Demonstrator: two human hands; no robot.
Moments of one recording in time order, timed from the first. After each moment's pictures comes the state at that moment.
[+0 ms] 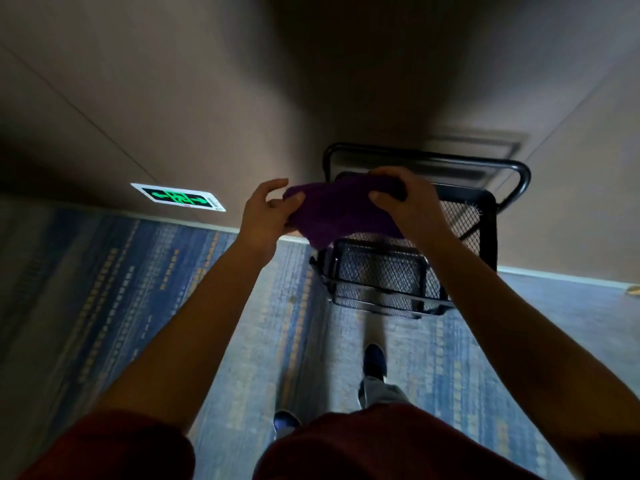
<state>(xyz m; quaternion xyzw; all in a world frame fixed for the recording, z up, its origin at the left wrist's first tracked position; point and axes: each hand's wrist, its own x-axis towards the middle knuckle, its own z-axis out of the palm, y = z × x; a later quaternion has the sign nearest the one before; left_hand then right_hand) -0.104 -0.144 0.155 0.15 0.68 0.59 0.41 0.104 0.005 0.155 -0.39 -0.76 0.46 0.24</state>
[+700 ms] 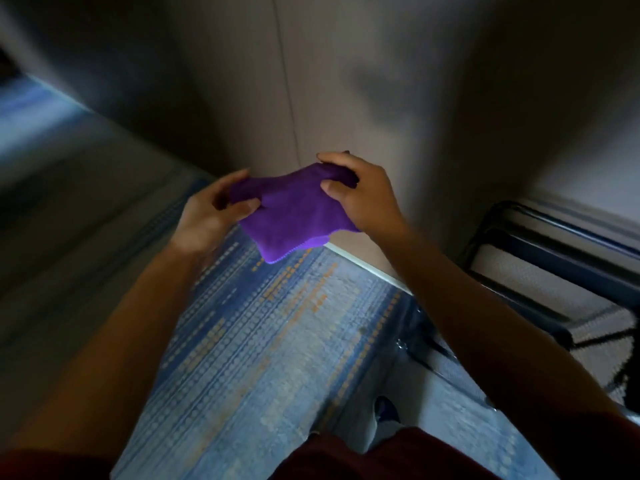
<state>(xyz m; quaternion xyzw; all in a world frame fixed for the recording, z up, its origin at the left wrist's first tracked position) -0.278 -0.508 0.260 0.17 0.73 0.64 0.17 -0.163 -0.272 0.267 -0.10 -0.80 0.54 0.24</state>
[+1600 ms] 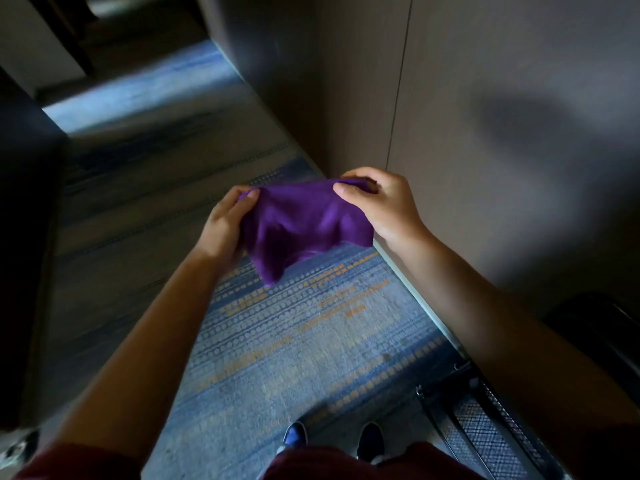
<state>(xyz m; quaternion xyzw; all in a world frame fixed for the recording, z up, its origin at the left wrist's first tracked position) -0.198 -0.510 0.267 -0.01 0.65 0.76 0.04 -0.207 -0.251 0.256 0.05 -0.74 0.66 0.12</state>
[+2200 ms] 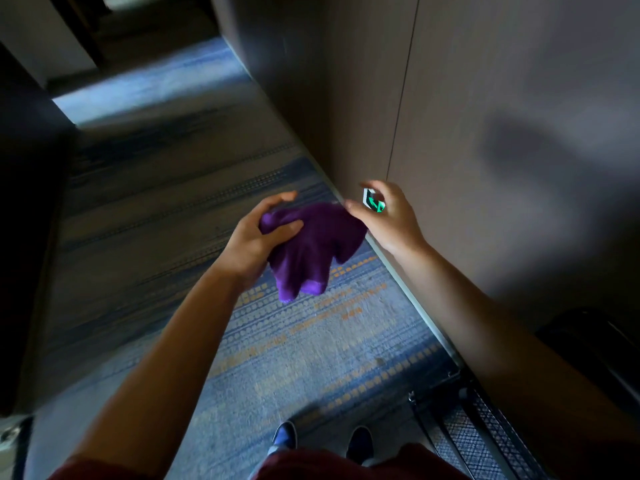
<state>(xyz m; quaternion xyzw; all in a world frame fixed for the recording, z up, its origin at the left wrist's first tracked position) -0.184 -0.465 0.250 0.04 0.63 0.77 0.09 -0.214 -0.223 0.232 -0.01 -0.83 0.55 0.08</state>
